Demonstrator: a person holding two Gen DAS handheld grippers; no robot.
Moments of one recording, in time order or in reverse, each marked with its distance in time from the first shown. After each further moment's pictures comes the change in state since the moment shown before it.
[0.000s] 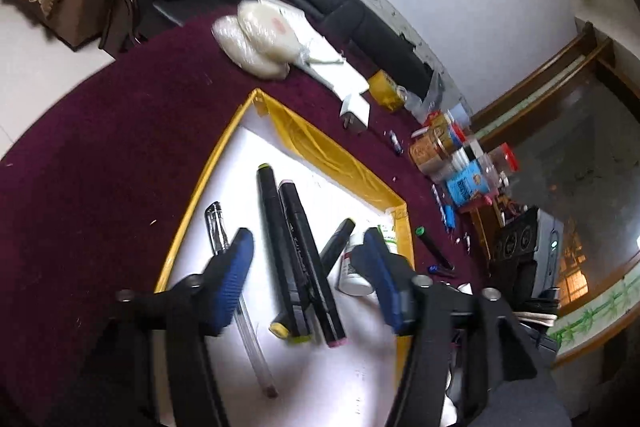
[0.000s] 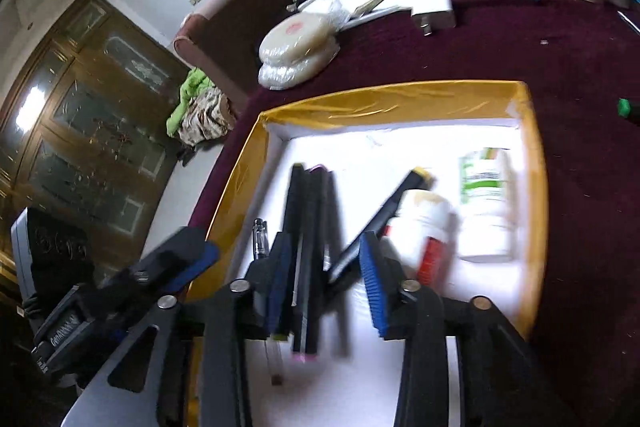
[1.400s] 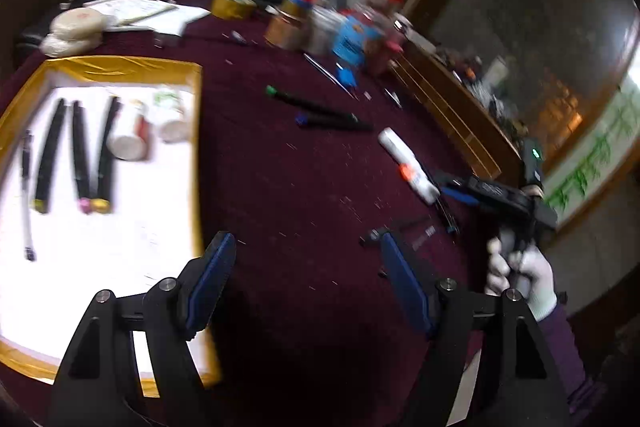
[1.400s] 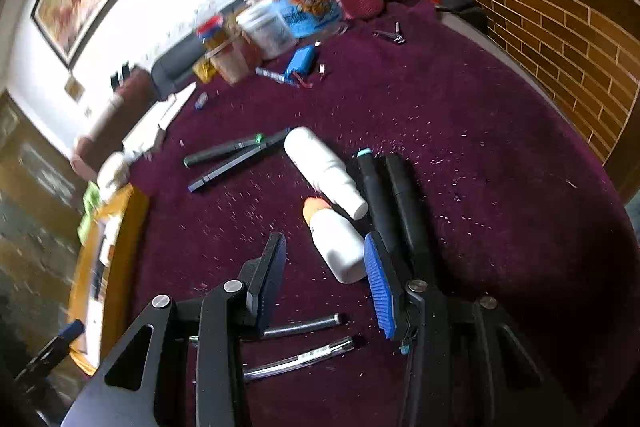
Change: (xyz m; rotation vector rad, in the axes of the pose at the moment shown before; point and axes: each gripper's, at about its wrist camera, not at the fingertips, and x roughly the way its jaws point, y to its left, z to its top) left arm 0.018 -0.183 -0.169 0.489 0.192 -0.047; right arm -0.268 -0.263 -0.091 0.236 -0.293 -0.368
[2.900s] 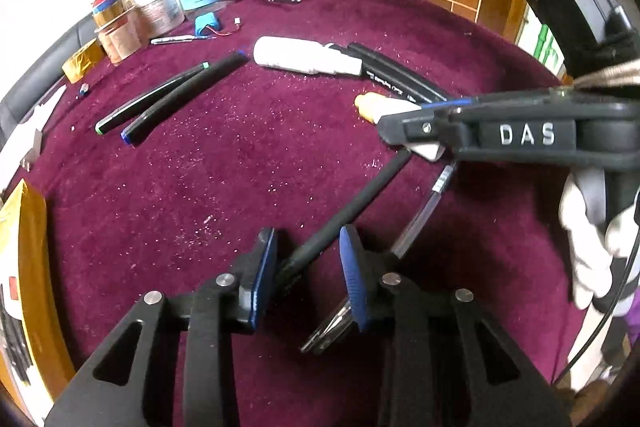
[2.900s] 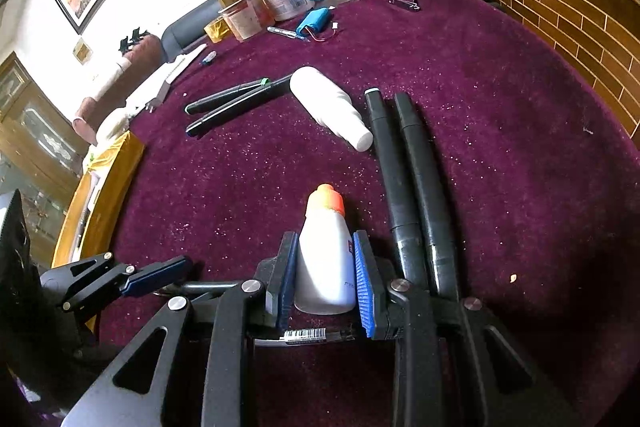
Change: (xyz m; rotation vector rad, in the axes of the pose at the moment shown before) left arm 0.152 -0.133 -0.020 0.596 0.204 0.127; right arm 0.008 -0.004 -0.036 -0.079 0.054 0.008
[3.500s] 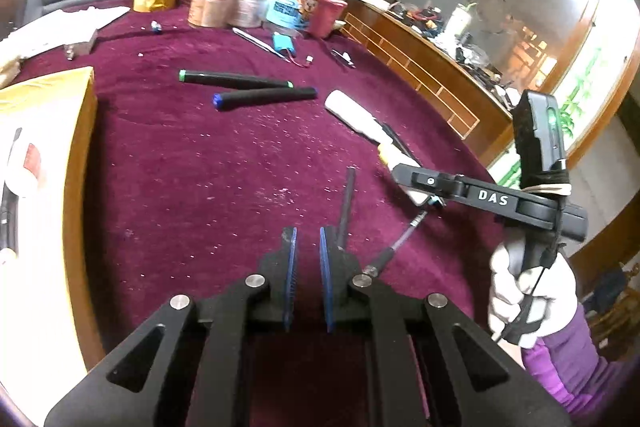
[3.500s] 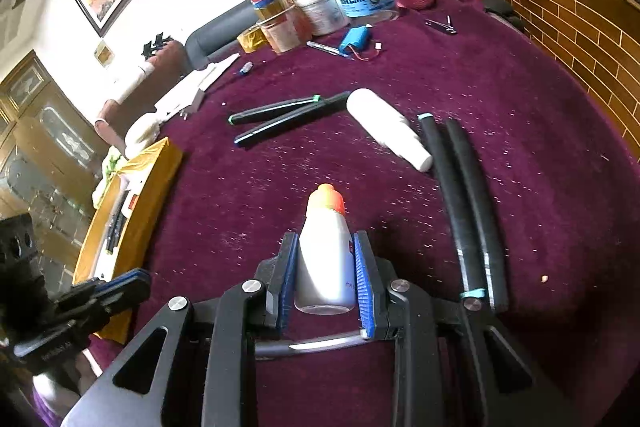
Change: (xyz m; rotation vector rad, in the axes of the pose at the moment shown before) left arm -0.079 0.085 -0.046 -0.417 -0.163 -0.194; right arm -0.016 0.034 0.004 -0.019 -0.043 0.082
